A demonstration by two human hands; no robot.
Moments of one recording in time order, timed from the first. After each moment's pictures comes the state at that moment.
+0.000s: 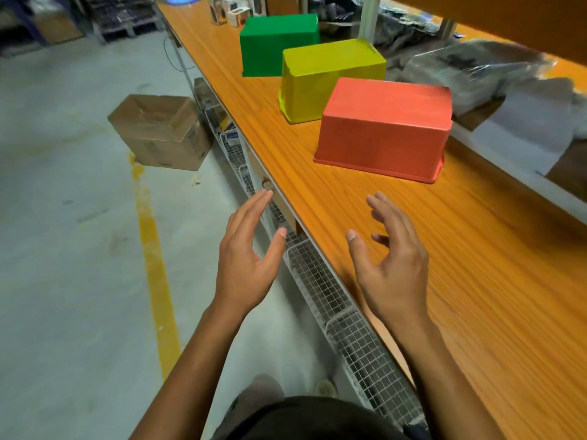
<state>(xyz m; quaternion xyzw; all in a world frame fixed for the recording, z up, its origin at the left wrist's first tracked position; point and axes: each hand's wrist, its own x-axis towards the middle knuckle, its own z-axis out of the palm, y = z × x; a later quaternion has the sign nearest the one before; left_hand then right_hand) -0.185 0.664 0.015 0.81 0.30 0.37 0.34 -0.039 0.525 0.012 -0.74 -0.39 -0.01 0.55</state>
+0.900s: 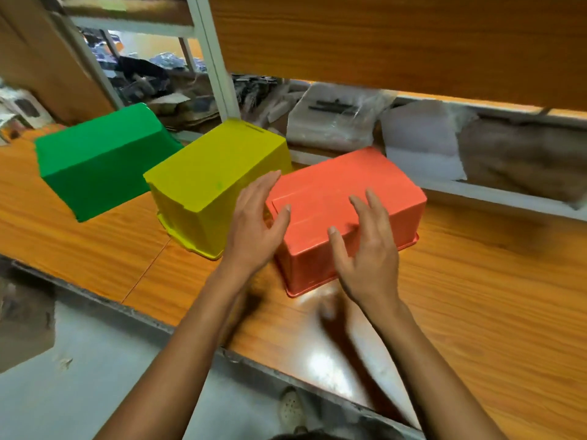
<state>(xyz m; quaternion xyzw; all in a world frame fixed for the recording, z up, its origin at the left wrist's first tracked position) 0.168 1.013 0.018 0.89 -0.06 0.26 0.36 0.154 0.824 0.000 -0.87 -0.10 -0.24 0.41</state>
